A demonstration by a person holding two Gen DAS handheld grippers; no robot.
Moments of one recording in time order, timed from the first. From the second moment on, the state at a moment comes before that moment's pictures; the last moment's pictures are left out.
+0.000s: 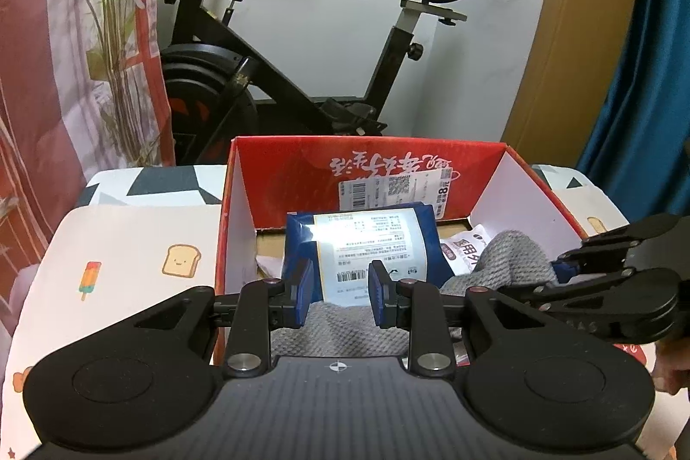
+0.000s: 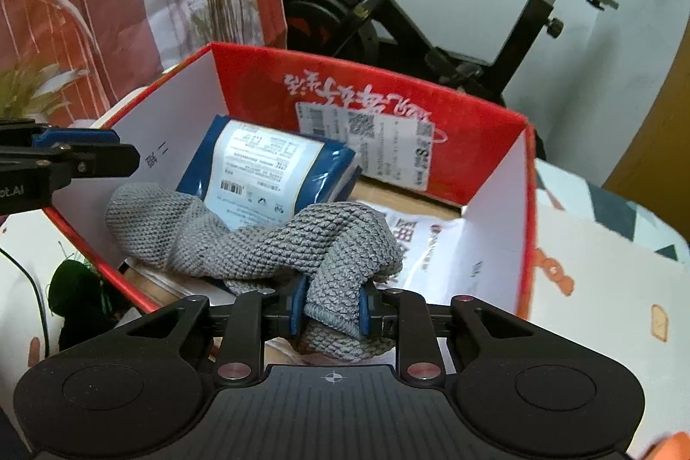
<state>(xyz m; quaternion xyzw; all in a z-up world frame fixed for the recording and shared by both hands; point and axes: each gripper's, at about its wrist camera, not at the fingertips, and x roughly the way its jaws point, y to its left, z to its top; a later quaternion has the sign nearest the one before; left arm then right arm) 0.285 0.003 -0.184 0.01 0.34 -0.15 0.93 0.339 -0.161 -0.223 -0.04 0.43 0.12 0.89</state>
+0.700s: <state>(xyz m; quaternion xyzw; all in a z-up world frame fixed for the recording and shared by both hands) 0.264 0.001 -0.170 0.03 0.33 -0.14 0.94 0.313 -0.161 -0.195 -0.03 0.41 0.08 0.91</state>
